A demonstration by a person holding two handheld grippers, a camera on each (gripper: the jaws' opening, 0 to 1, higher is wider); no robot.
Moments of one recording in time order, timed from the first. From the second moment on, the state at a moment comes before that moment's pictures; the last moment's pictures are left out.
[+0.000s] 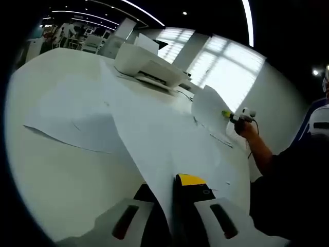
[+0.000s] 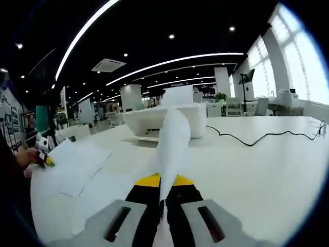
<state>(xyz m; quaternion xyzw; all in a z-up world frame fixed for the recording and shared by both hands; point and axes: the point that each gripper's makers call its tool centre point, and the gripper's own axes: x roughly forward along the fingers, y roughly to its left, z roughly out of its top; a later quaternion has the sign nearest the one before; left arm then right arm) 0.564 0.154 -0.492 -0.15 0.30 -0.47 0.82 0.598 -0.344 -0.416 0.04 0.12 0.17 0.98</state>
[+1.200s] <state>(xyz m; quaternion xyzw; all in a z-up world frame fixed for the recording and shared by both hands) 0.563 0.155 -0.493 -0.15 0.30 -0.47 0.82 0.596 -0.287 -0.327 -0.08 0.03 0.26 0.96</state>
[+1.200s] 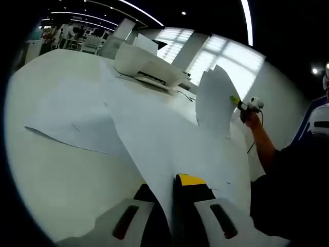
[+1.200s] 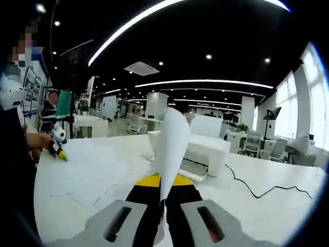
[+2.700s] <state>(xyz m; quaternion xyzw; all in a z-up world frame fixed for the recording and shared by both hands) 0.559 0.152 -0.486 -0.14 0.29 -0.49 0.81 0.590 -0.191 -0.265 -0.25 0.01 0.46 0.85</state>
